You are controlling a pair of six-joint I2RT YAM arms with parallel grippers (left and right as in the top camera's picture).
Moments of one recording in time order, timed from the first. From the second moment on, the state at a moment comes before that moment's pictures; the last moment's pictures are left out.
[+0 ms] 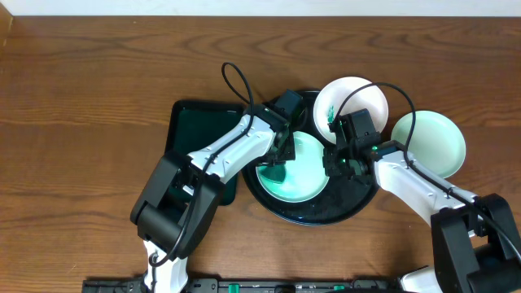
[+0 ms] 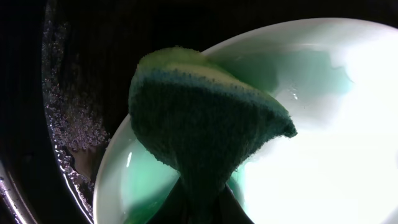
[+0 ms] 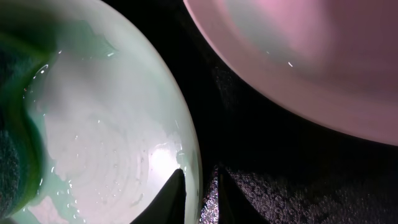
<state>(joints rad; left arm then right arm) -0.62 1.99 1.36 -0.81 0.05 -0.70 0.35 1.64 0.83 -0.38 -0.17 0.28</state>
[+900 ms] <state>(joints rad) -0.62 1.99 1.34 -0.77 0.06 -0.67 0.35 1.64 0.83 -0.38 -0.17 0.28</state>
